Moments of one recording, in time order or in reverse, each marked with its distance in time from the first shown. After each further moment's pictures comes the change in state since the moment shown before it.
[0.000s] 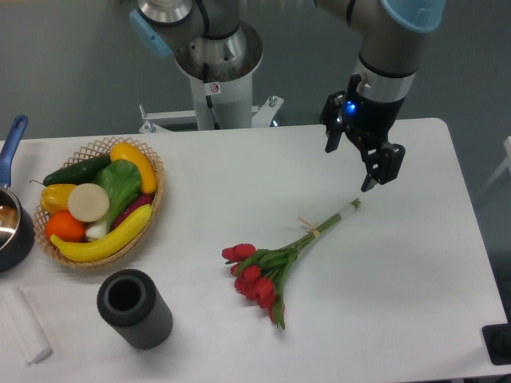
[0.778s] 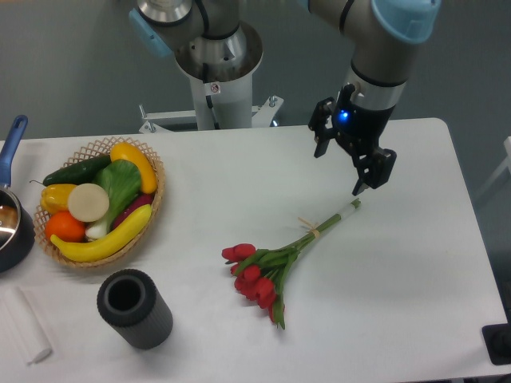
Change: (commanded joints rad) arm -0.014 0.002 -0.063 0.015 -0.055 -0.216
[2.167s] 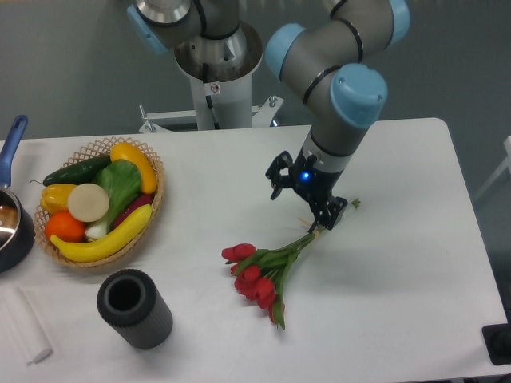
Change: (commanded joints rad) arm -0.087 -0.118 -0.192 0.224 0.000 -0.175
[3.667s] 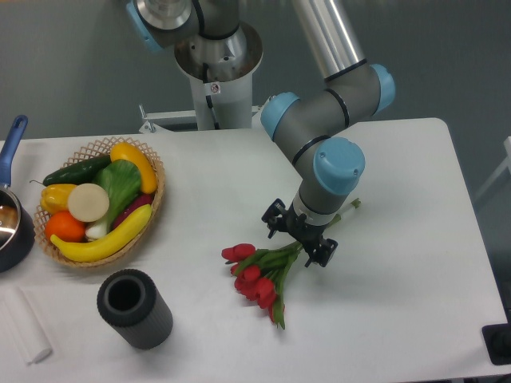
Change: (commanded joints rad) arm -0.037 -0.161 -0.023 0.183 0.052 -0.094
